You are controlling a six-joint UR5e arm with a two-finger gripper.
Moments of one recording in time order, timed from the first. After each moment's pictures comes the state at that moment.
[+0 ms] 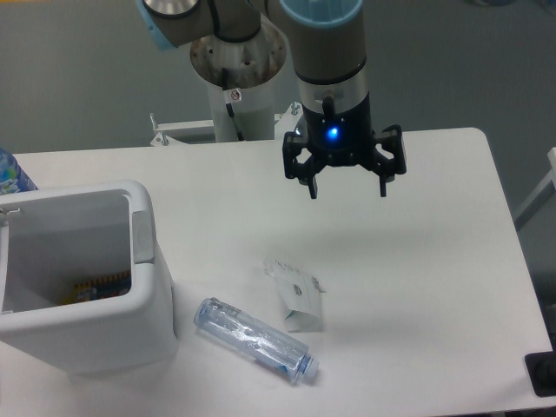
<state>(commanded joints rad) 2.45 -1.73 -1.42 -1.28 1.65 0.61</state>
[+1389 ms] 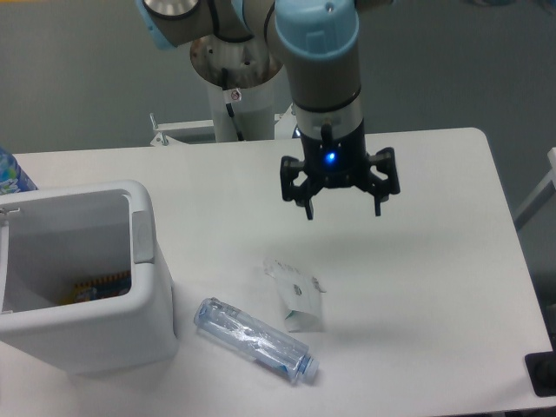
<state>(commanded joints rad) 2.41 -1.80 -1.53 -1.14 1.64 0.35</state>
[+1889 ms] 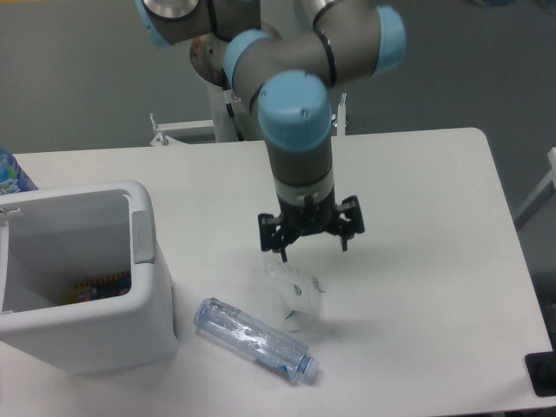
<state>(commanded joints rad) 2.36 -1.94 -1.55 -1.11 1.59 0.17</state>
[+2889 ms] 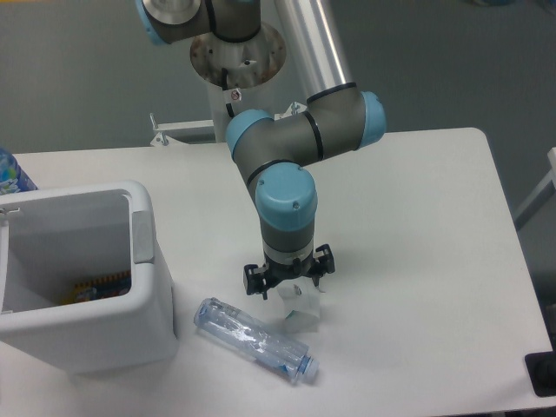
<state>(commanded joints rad) 2.35 -2.06 -1.62 -0.98 1.60 0.07</state>
